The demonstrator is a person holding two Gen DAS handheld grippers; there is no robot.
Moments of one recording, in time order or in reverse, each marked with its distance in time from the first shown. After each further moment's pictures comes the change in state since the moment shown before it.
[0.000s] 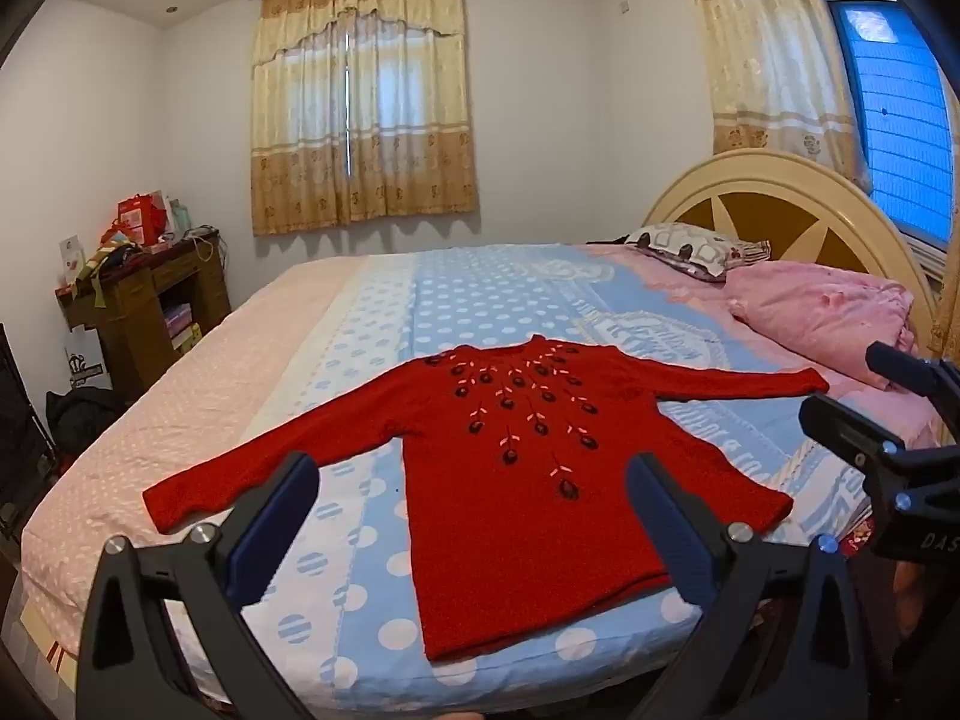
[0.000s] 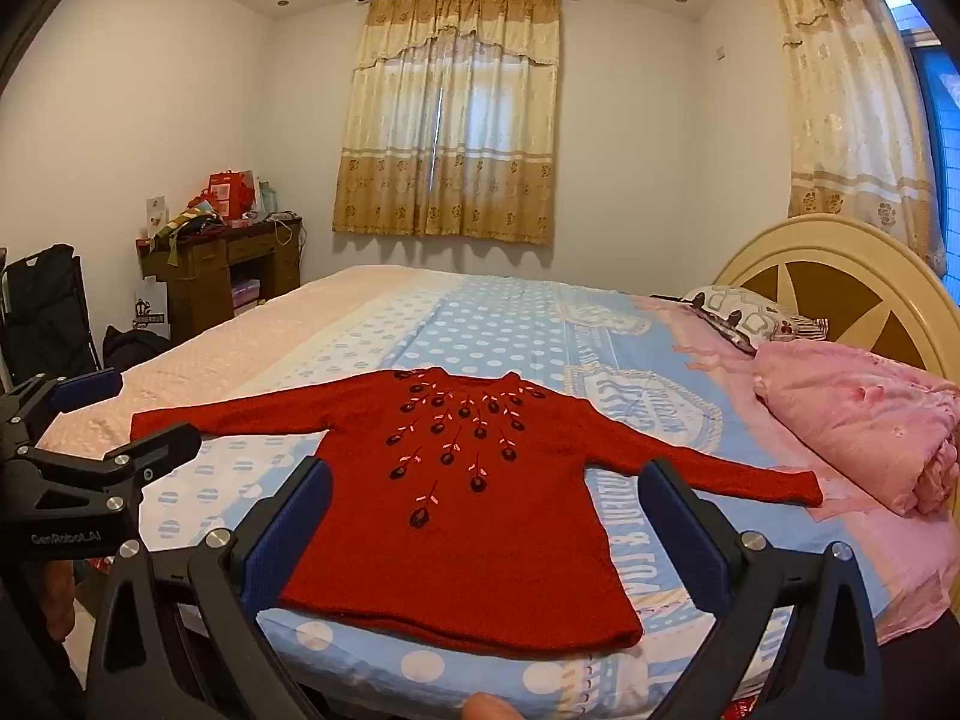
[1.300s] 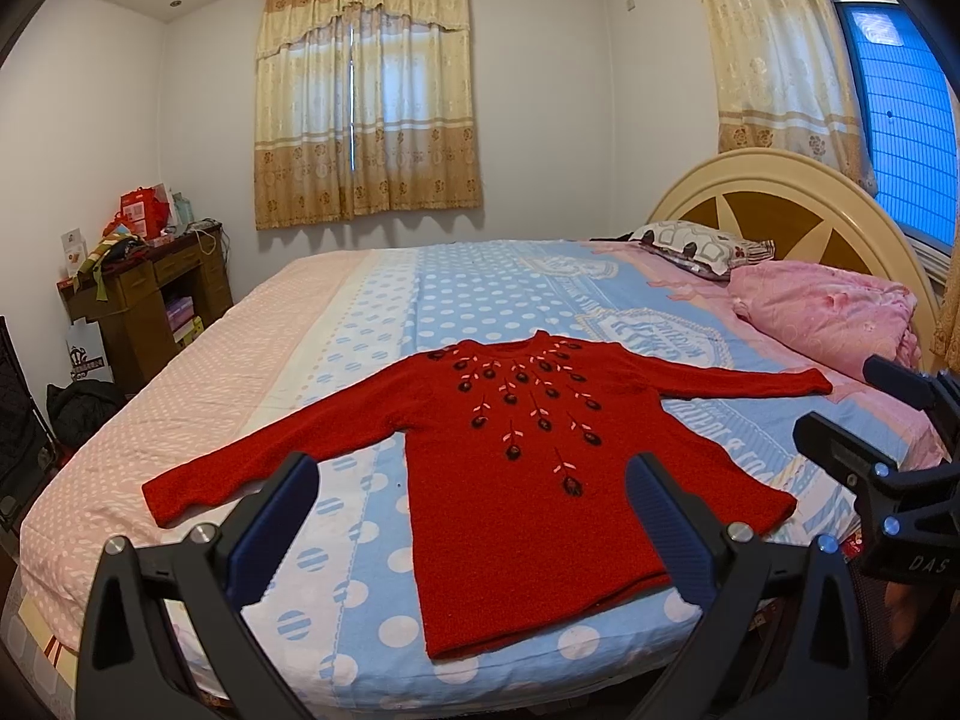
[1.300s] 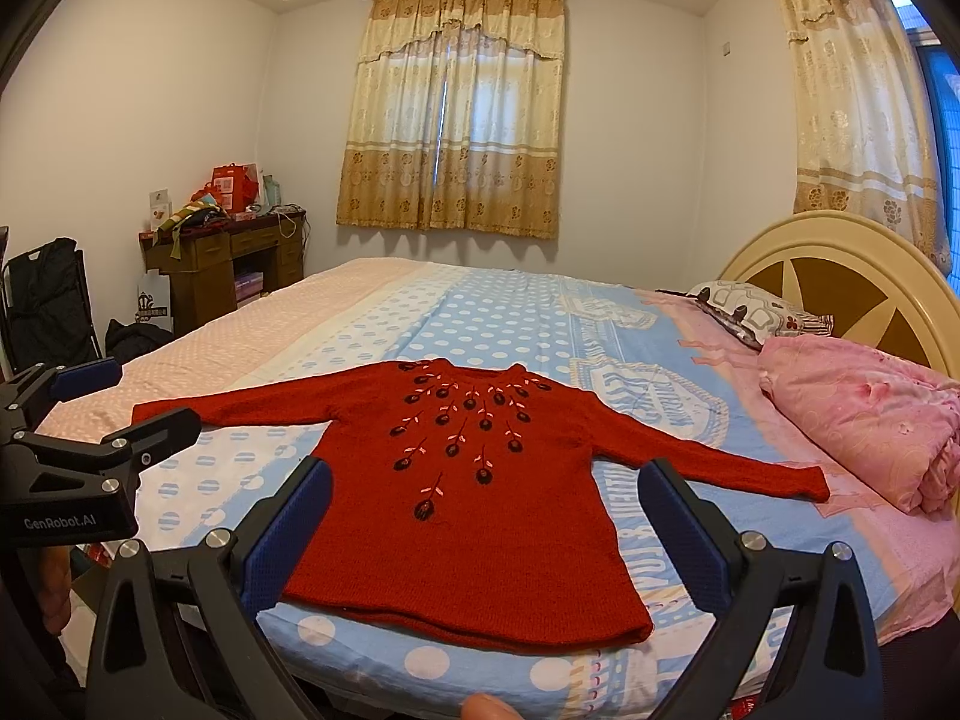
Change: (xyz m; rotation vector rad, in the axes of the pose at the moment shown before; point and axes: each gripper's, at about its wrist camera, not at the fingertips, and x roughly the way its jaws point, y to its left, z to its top) left arm 0.003 0.009 -0.006 -0.001 0.004 0.003; right arm 0.007 0.004 -0.004 -0.007 0.019 0.006
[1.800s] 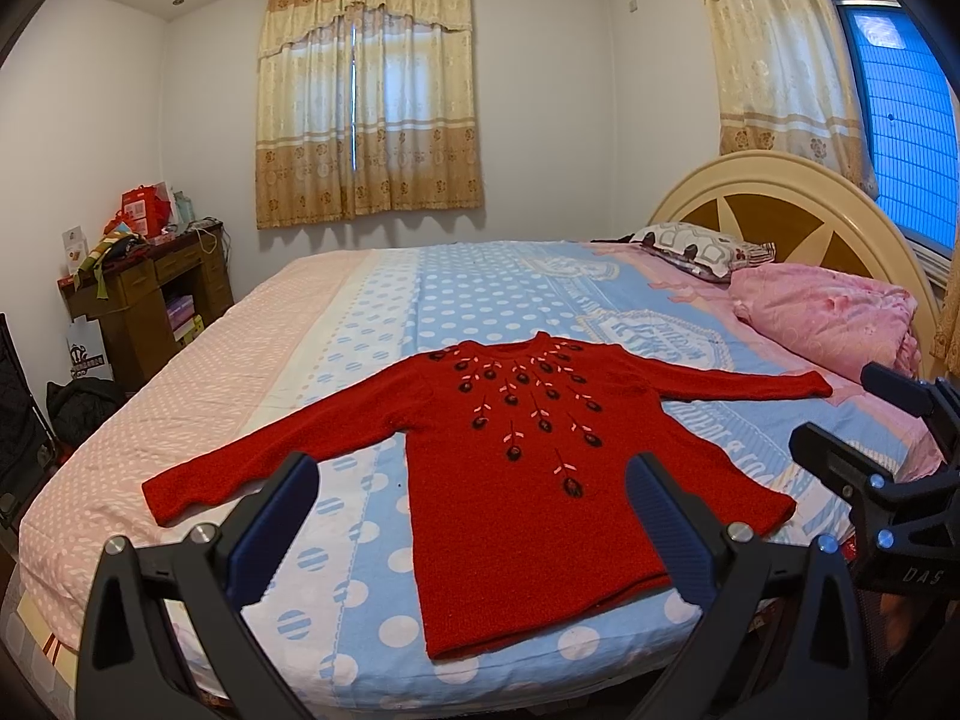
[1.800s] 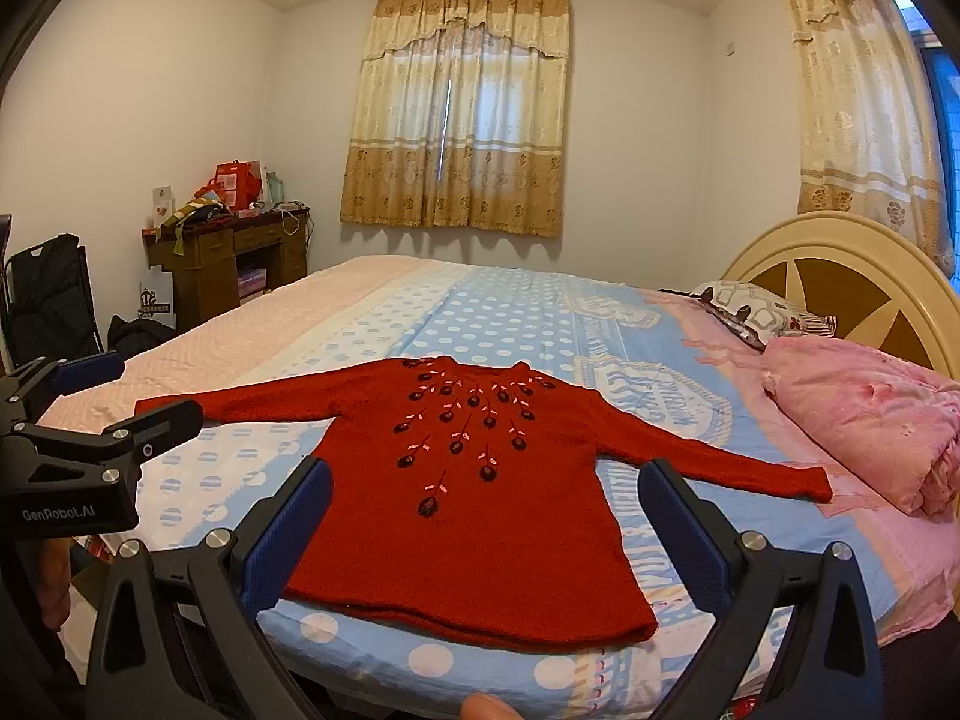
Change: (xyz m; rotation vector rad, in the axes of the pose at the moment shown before) left arm 0.000 -0.001 0.001 -0.001 0.000 -0.001; right arm 0.001 0.004 -0.004 -0.006 0.004 0.005
